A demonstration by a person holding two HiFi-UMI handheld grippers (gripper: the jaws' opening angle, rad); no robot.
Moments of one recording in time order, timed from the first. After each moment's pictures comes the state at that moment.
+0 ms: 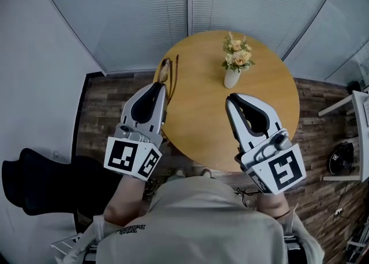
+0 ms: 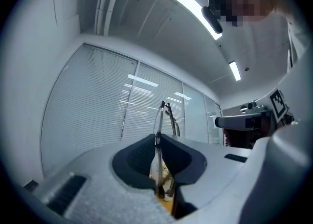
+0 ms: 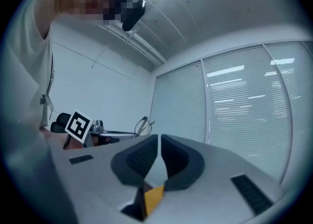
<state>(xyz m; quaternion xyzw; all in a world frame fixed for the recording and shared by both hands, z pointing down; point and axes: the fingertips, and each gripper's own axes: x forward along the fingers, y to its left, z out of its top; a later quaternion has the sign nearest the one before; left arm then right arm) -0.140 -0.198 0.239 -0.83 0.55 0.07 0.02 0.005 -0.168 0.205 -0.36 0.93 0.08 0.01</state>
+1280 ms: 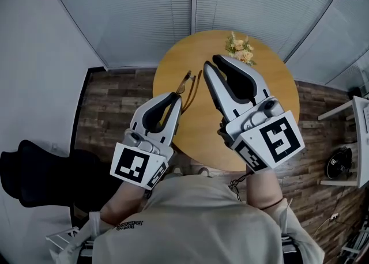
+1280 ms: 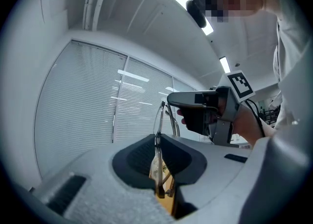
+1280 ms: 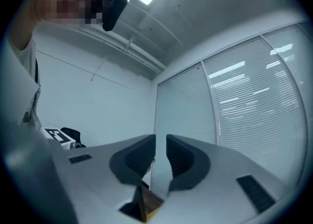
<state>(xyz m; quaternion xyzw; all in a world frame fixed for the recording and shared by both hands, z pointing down) -0.097 -0.172 0.246 -0.86 0.51 0.03 0.03 -0.040 -0.204 0.159 -0.32 0.94 0.05 0.07</state>
